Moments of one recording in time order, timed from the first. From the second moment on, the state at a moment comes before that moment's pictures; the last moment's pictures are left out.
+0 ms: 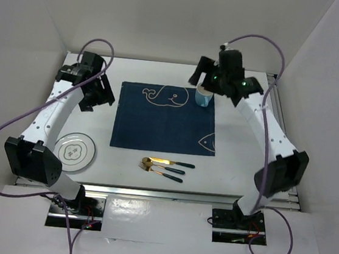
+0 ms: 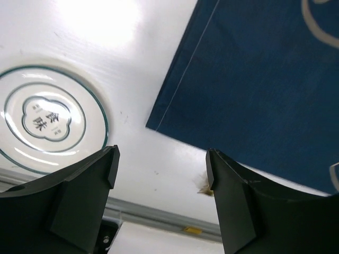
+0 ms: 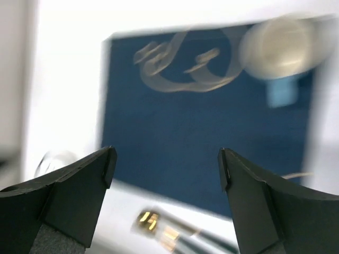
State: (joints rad) left arm -0.15 1.50 1.53 -1.14 -0.18 -0.61; right arm 0.35 1.69 1.79 -0.71 0.01 0.52
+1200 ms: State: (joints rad) left arm -0.11 1.35 1.86 -1.18 0.11 -0.56; right arm 1.09 2.57 2.09 -0.13 -0.40 0.83
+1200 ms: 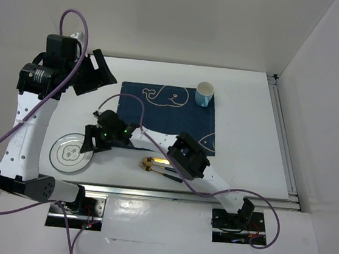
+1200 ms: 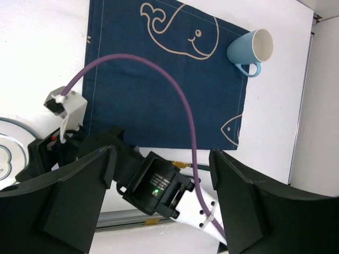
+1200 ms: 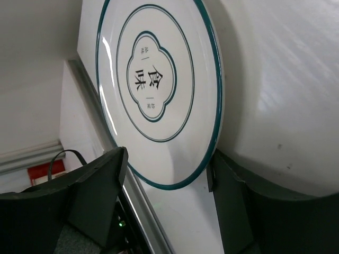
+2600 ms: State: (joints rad) left arm -0.11 1.36 1.89 -1.18 0.09 -0.53; right arm 0.58 1.80 1.26 -0.16 -0.33 0.93
